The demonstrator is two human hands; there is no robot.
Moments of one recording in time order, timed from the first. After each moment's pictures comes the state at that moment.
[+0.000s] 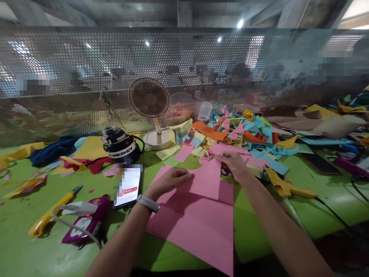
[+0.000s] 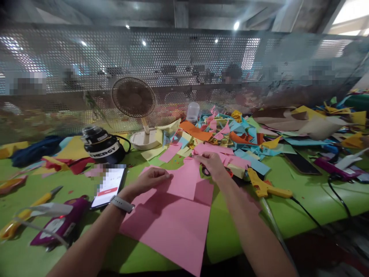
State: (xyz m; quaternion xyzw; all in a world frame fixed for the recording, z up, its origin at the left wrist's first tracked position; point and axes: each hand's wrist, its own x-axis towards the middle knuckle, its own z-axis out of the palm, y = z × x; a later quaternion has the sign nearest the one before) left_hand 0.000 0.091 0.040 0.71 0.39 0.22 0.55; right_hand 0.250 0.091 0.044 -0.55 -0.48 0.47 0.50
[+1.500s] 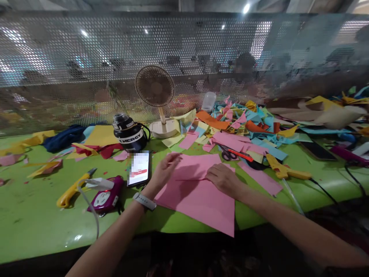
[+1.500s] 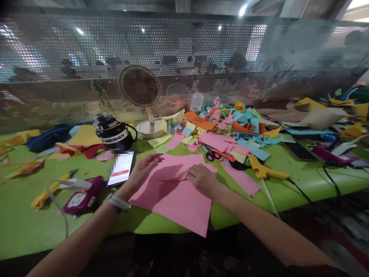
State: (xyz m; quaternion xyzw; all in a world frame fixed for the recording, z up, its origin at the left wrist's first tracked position) left_hand -0.027 0.050 0.024 0.58 0.46 0.47 0.48; right_hand 0.220 0.021 -0.002 -0.31 -0.92 -0.17 0.19
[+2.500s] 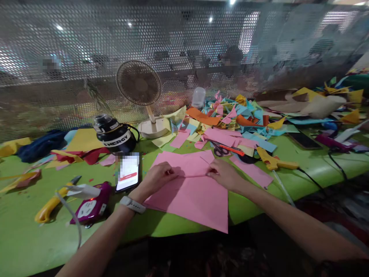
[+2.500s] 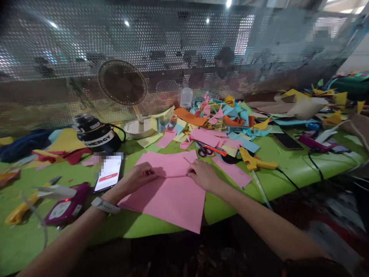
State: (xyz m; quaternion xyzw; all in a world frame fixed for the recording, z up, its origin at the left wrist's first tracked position) left_hand -0.039 0.063 0.013 0.84 0.46 0.18 0.22; right_hand 0.228 0.013 0.024 -0.59 -0.78 0.16 0.16
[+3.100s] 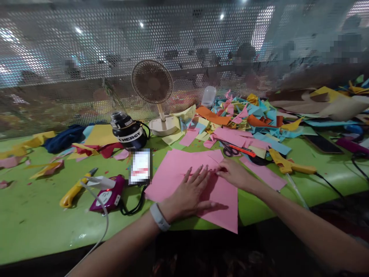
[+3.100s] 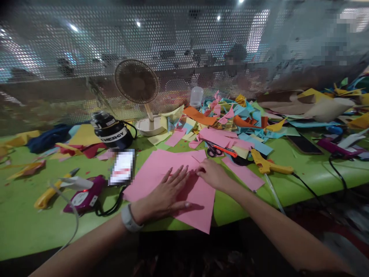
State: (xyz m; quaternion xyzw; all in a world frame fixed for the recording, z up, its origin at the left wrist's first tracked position) left_hand 0.012 -0.003 0.011 0.95 0.30 0.07 0.05; right_hand 0.236 0.025 0.012 -0.56 -0.79 0.17 0.16
